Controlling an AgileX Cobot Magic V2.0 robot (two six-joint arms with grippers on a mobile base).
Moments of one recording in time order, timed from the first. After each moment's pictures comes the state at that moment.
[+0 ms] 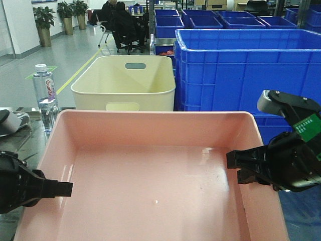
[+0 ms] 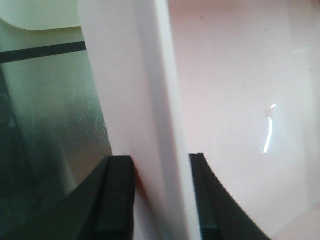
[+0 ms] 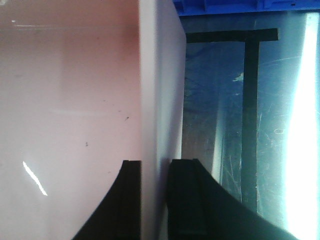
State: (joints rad) left arm -0.21 1.18 -1.07 -0.63 0.84 0.36; right arm 0.30 1.29 -1.29 0.09 0.94 0.27
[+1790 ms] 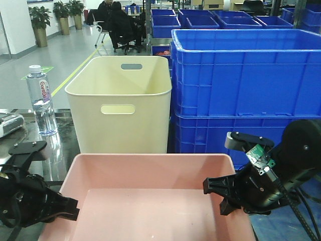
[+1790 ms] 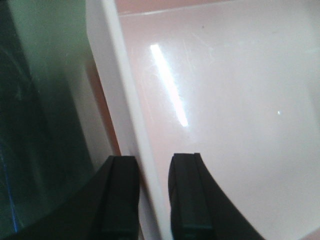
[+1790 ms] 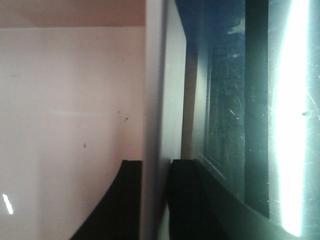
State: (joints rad) left arm -0.21 1.41 -1.06 -0.55 0.81 0.35; right arm 0.30 1.57 -1.29 0.14 0.94 0.26
